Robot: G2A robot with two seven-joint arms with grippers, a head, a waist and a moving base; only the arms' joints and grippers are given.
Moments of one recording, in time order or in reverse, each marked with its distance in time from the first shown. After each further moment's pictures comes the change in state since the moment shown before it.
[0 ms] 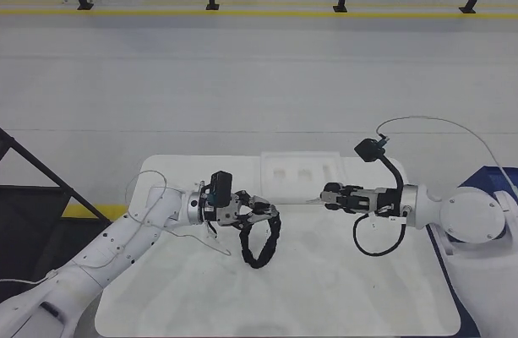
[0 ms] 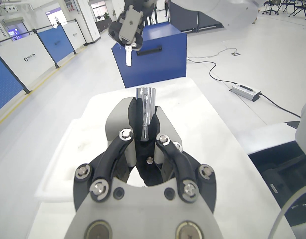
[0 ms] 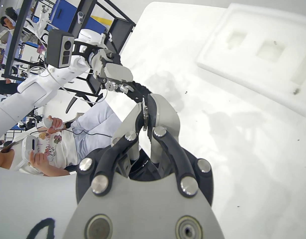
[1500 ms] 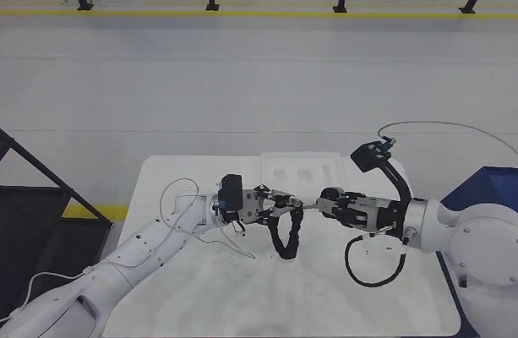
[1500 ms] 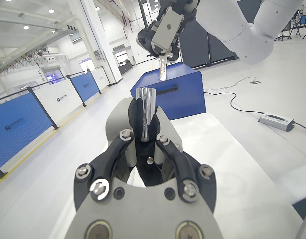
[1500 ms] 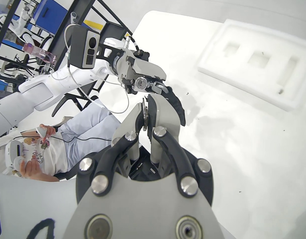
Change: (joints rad) left arm -0.004 -0.156 0.068 0.131 0.103 0.258 0.290; right arm -0.012 0.035 -0.009 -0.307 -0.168 0.197 0.008
